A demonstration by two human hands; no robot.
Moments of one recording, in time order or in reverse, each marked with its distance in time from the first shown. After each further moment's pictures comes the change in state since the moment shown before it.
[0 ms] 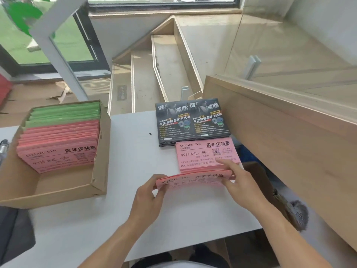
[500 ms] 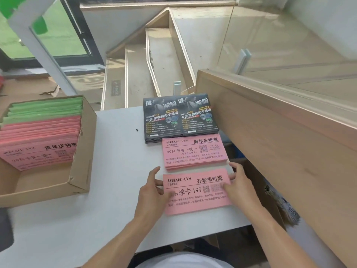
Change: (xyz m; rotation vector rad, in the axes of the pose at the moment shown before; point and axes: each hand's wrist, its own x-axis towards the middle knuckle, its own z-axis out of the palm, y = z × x) left_hand 0.006 0.018 0.062 -0.004 -0.027 -0.342; right_hand -0.005 0.043 -0.012 -0.025 0.035 0.377
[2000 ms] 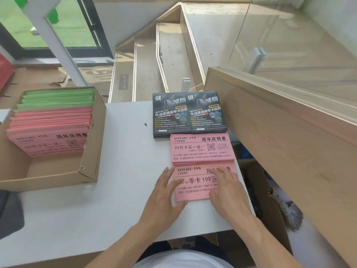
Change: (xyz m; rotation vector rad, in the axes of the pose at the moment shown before) left_hand -0.018 -0.032 0.012 0.414 -0.004 0.511; right_hand -0.031 -0.023 0.035 -0.461 0.040 -0.294
